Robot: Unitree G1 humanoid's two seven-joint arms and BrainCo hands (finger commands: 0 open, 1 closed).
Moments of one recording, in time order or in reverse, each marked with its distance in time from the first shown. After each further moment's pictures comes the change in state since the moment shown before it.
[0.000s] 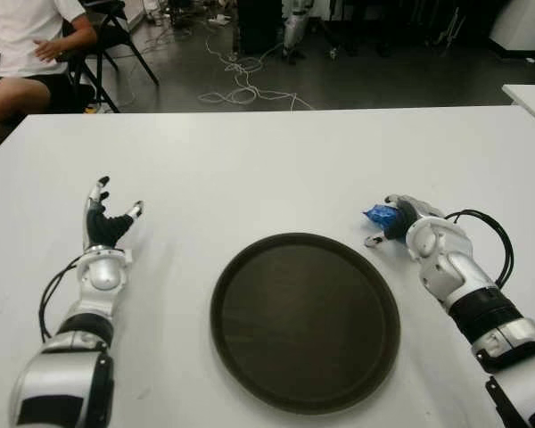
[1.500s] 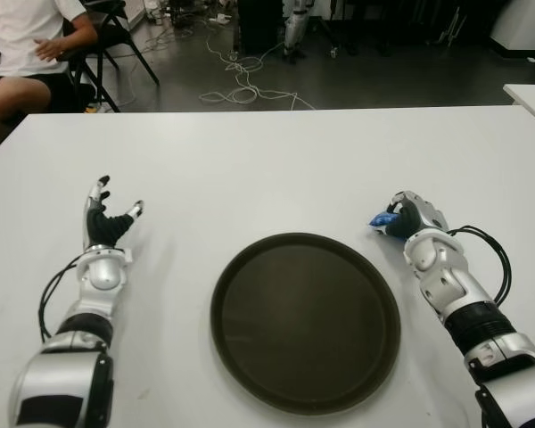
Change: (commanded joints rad) left arm 0.002 0.008 -0.009 0.001 0.011 -0.006 0.000; right arm 0.038 0.055 -0.155 0.029 0.105 -0.151 -0.237
